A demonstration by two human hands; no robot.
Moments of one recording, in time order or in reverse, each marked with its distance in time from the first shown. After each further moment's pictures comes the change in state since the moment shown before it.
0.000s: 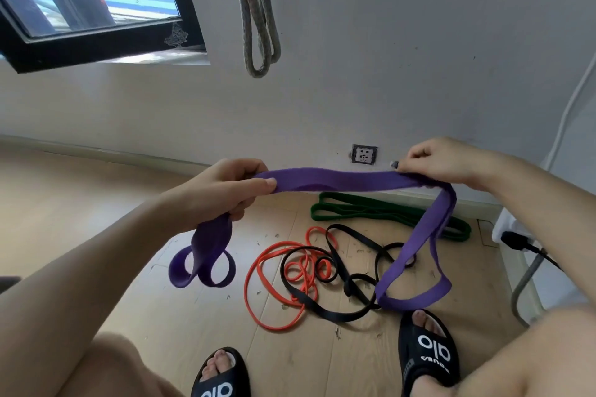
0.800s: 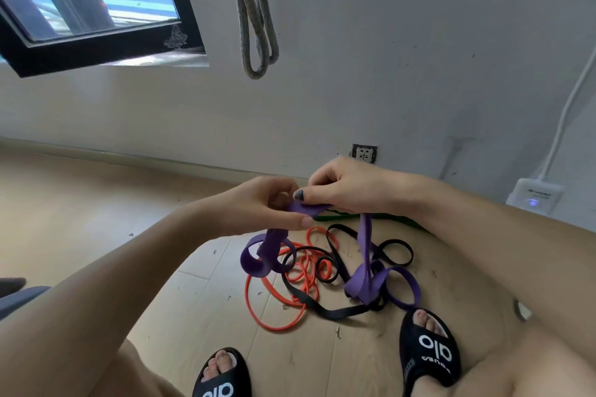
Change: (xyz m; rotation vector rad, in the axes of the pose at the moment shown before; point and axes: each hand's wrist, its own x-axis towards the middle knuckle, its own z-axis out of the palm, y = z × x) left_hand 0.017 0.012 0.035 0.182 -0.141 -0.020; right_hand -0.037 -0.111 0.061 0.186 -0.275 -0.415
